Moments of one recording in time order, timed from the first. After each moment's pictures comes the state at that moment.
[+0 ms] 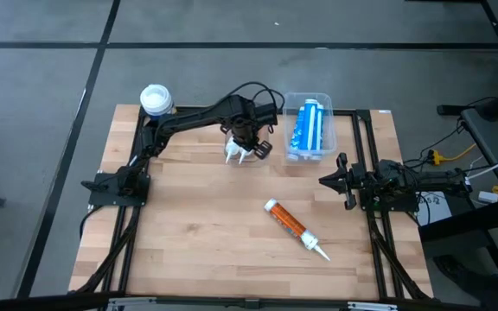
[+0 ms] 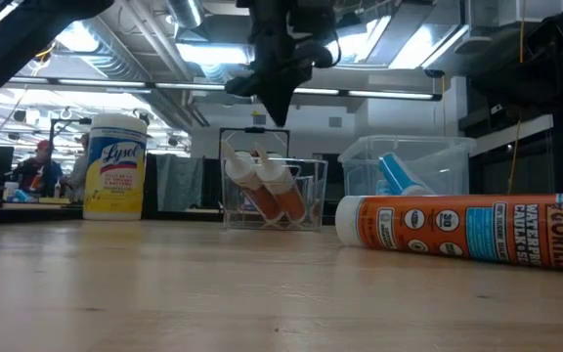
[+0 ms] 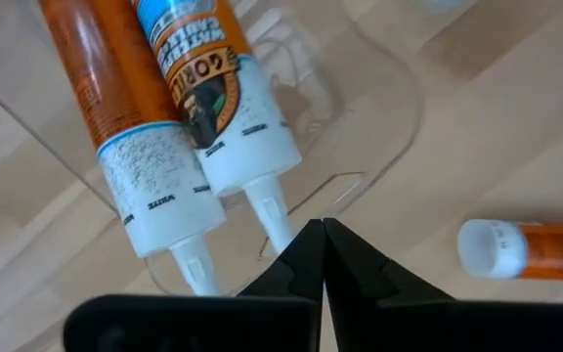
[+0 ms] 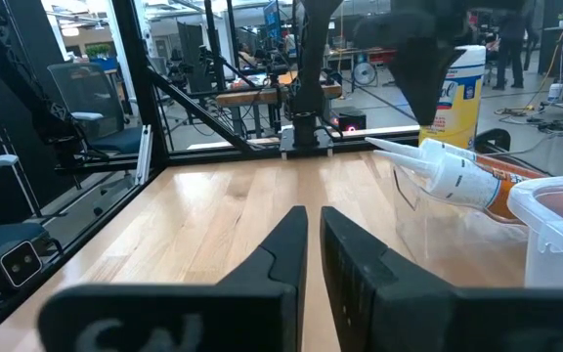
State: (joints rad) left arm 0.29 2.14 2.20 -1.42 -0.01 -0.64; right arm 0.04 0.00 0.01 0.02 0.01 0.10
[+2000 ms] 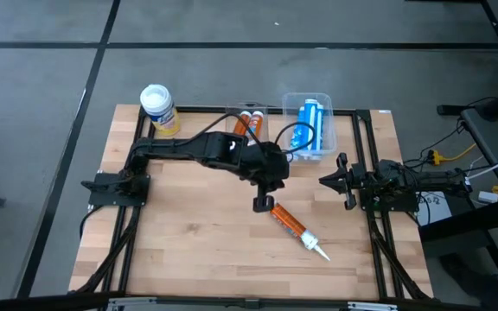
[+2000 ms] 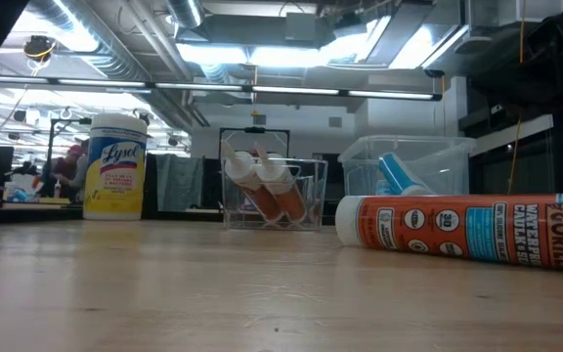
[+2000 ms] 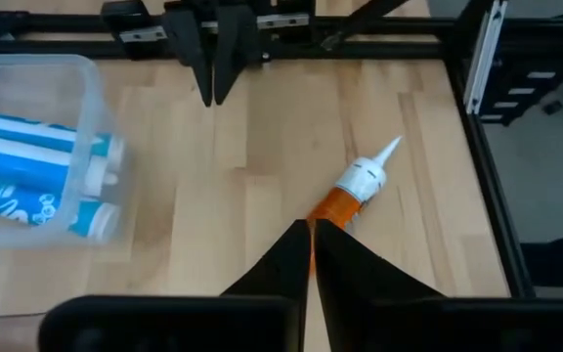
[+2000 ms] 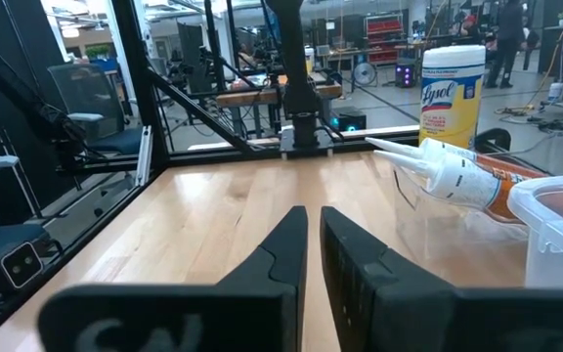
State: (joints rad) left arm -0.11 2.04 2.36 -1.10 -0.03 -0.10; right arm 0.04 0.00 0.01 0.03 0.01 0.10
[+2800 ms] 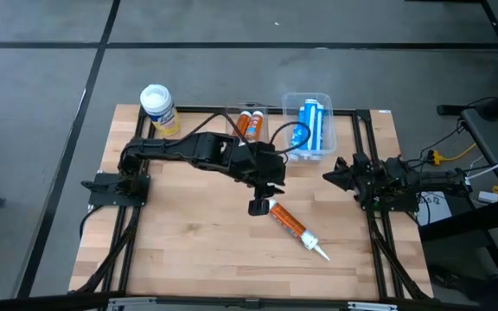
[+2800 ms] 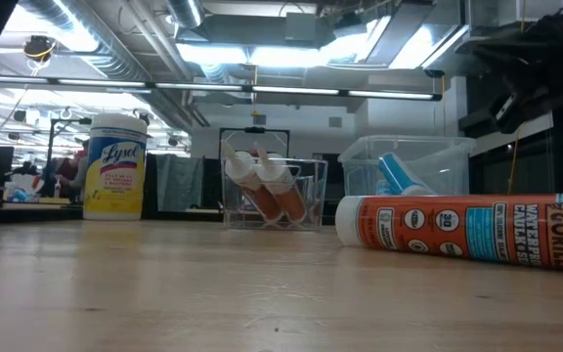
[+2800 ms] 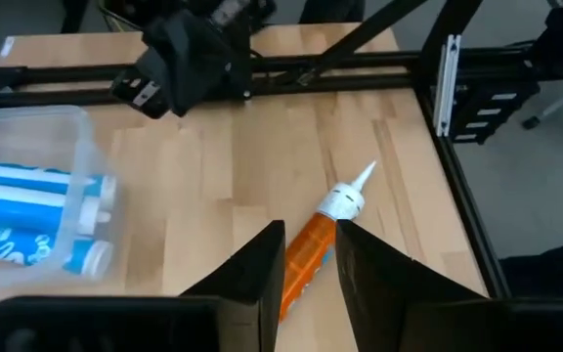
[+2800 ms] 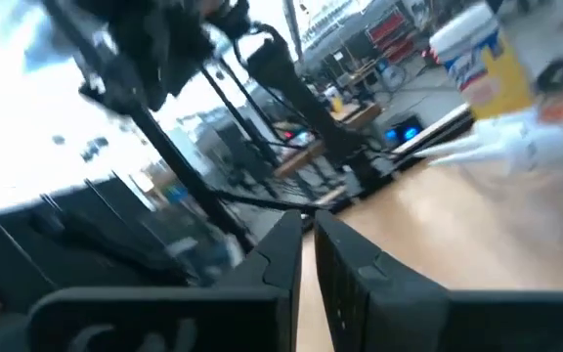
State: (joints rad) left arm -0.13 1.98 2.32 -1.03 -0.03 -0.06; right arm 0.04 0.00 0.01 0.19 0.01 0.68
